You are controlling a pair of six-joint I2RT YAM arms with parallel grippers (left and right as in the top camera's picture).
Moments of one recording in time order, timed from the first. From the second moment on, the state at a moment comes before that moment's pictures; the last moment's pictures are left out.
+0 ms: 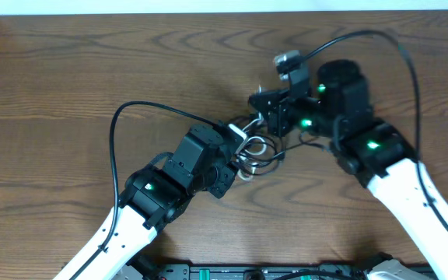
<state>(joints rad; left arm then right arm) -0.67 1.11 0.94 -0.71 0.08 -0.02 0.48 1.31 1.20 -0.37 -0.50 0.34</state>
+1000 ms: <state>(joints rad) -0.67 1.15 0.94 -0.44 0.32 -0.02 0.48 1.08 1.46 -0.48 -0.38 0.23</state>
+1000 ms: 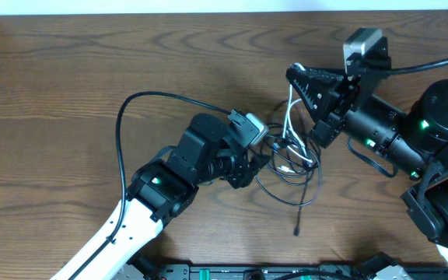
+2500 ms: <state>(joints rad) -0.67 1.45 0.94 -0.34 0.35 -0.02 0.48 0.97 1.46 -0.55 -0.24 0.21</state>
